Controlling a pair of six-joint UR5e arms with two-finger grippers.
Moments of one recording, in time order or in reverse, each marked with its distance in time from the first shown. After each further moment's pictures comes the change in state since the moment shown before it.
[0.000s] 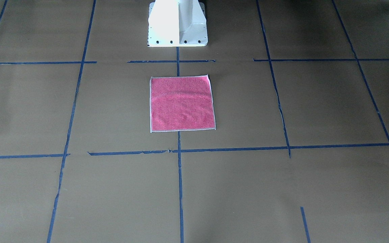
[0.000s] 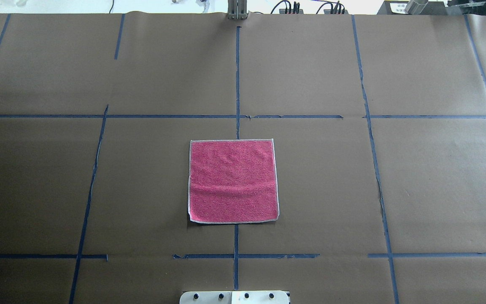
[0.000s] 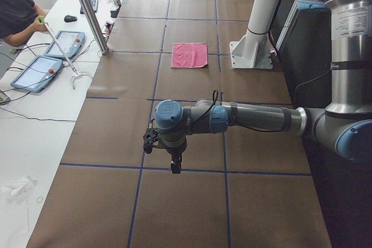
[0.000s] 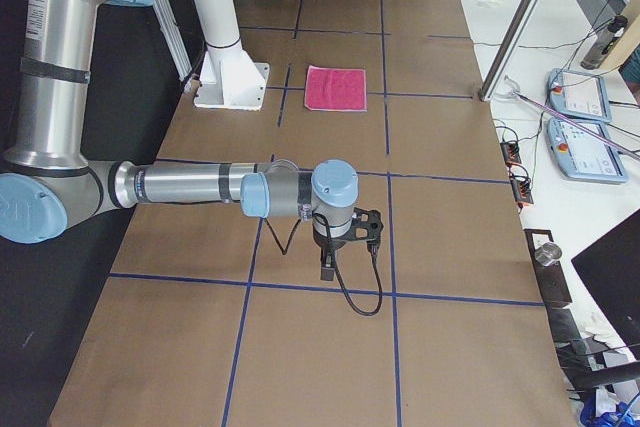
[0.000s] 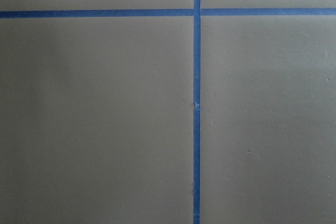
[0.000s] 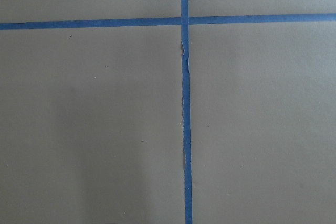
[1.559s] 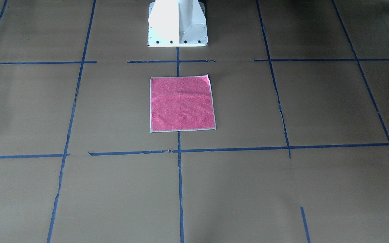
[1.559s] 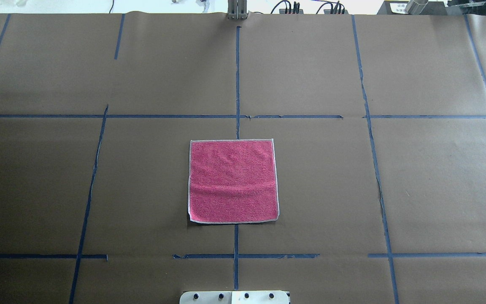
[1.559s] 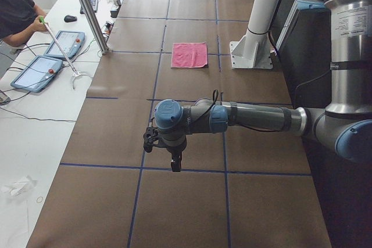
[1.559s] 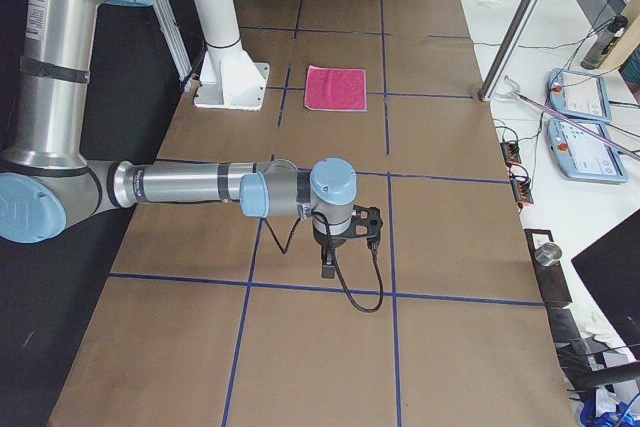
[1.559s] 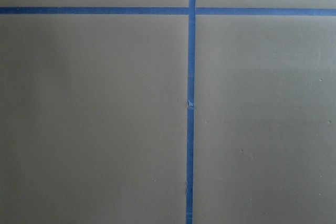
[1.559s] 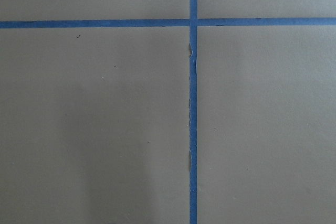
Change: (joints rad) left arm 0.004 -0.001 0.000 -0.010 -0.028 -0.012; right arm -0.017 -0.009 -0.003 0.042 0.010 0.002
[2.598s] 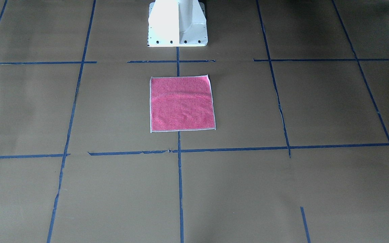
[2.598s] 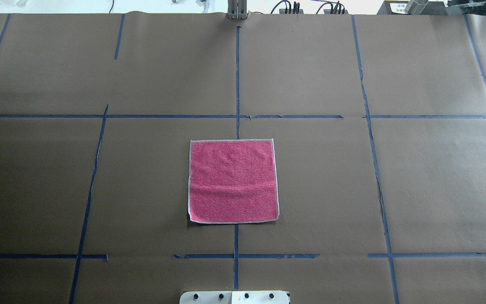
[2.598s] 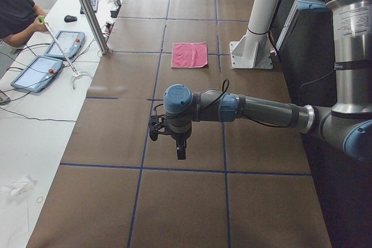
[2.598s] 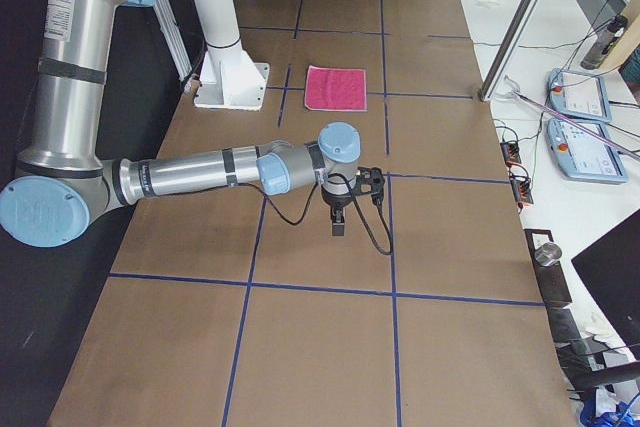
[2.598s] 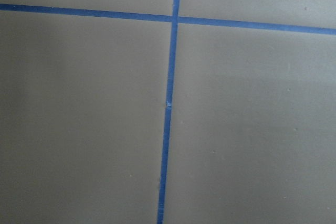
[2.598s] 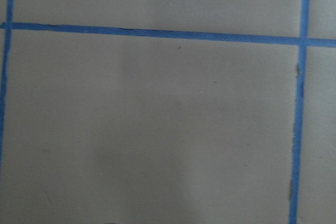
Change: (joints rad) left arm 0.040 0.045 -0.135 -0.022 -0.009 -0.150; right arm -0.243 0.013 0.093 0.202 0.000 0.317
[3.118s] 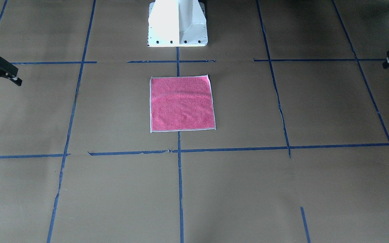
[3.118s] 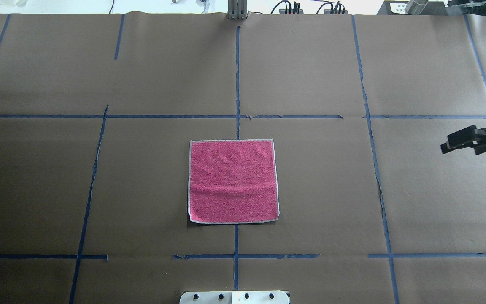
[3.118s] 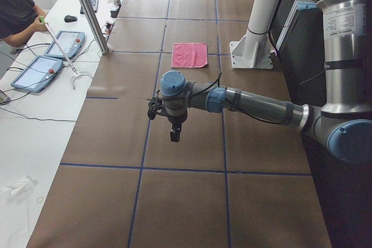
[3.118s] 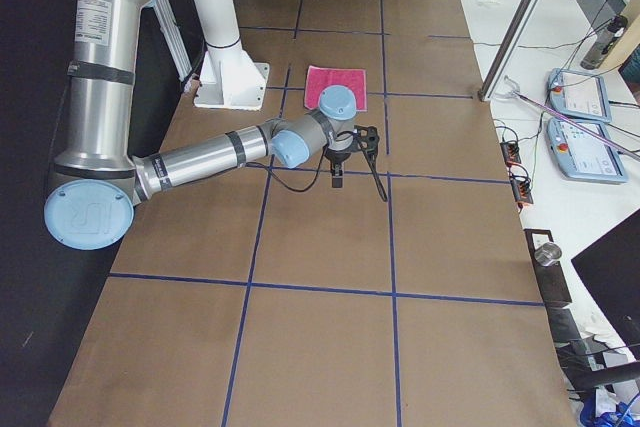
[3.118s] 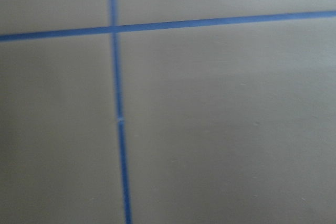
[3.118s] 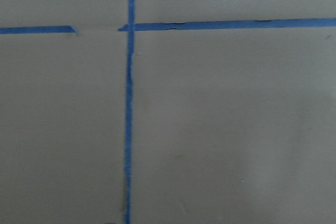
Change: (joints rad) left arm 0.190 -0.040 -0.048 -0.083 0.000 -0.031; right arm -0.237 0.095 0.081 0.098 -0.016 0.409
